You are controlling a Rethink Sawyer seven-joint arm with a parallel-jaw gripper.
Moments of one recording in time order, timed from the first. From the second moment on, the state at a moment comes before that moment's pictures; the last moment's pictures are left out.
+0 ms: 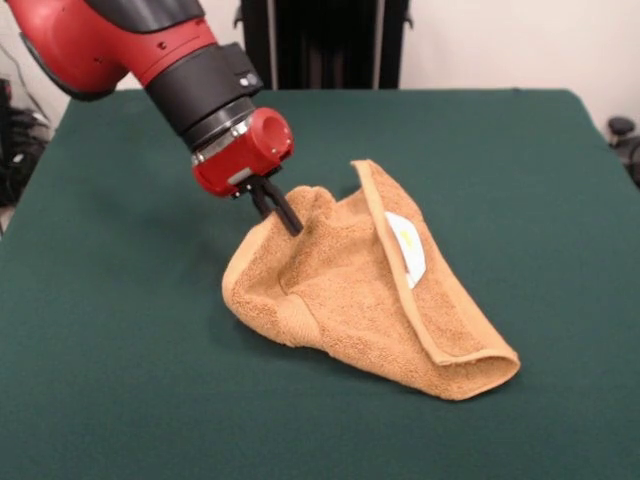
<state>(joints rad) -1.17 -0.16 0.83 1.81 -0.39 0.25 1.71</state>
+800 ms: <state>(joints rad) -1.17 -0.24 0.83 1.85 -0.39 0.26 1.71</state>
